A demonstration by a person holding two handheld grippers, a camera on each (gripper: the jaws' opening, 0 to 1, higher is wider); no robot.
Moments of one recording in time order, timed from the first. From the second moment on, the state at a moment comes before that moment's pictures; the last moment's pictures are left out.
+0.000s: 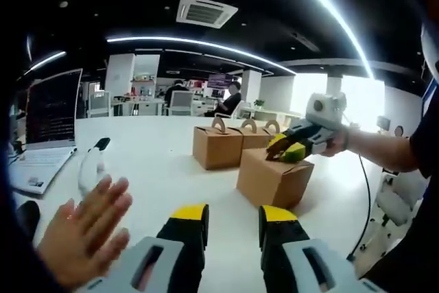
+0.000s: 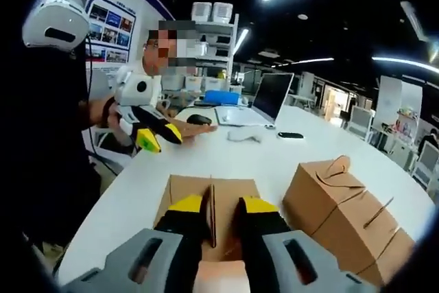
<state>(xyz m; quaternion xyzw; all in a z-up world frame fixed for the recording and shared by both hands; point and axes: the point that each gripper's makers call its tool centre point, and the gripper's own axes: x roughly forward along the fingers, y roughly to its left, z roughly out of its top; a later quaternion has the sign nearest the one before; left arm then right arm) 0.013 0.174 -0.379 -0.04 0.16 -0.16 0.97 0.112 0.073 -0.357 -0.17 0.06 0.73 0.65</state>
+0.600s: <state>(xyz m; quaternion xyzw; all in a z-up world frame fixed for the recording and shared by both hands) 0.014 0.172 -0.378 -0.04 0.15 -0.16 0.97 0.115 0.069 -0.353 -0.15 0.07 0.74 0.66</state>
